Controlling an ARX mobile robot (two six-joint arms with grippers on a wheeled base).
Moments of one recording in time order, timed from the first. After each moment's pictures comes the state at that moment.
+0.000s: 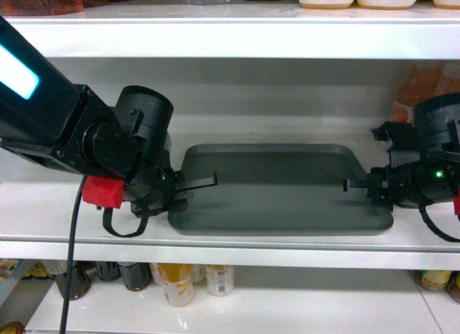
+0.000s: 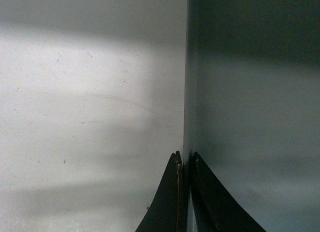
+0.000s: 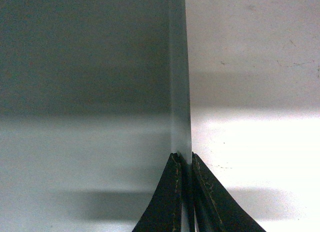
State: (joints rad) left arm -0.27 2.34 1.37 0.05 -0.10 -0.37; right arm 0.06 2.40 1.35 0.26 -0.04 0.10
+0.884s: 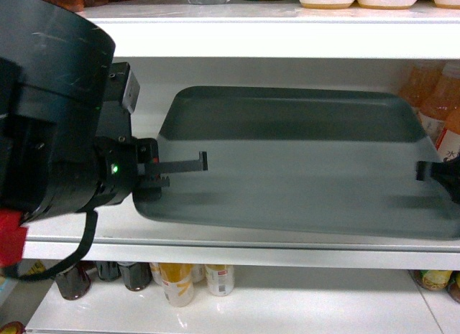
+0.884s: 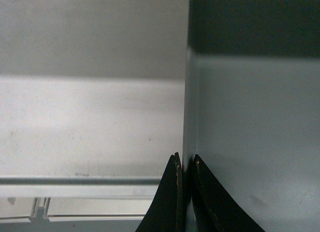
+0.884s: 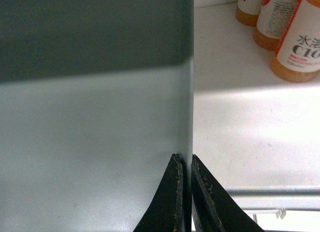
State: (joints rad) left arm -0.38 1.78 0.79 0.40 -0.29 -0.29; right arm 0.06 1.75 0.66 0.58 -0.07 0.16
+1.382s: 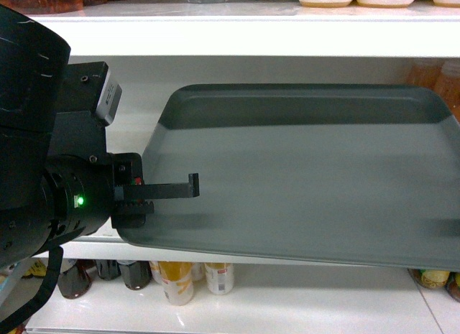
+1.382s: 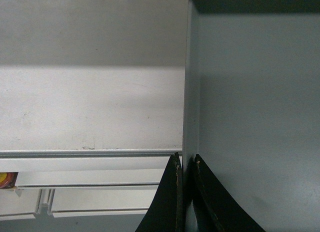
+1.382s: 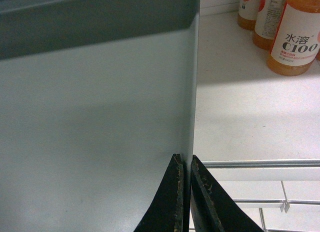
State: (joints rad) left arm -0.42 1.63 0.64 0.42 -0.33 -0.29; right arm 0.04 1.51 0.46 0.61 -0.12 0.17
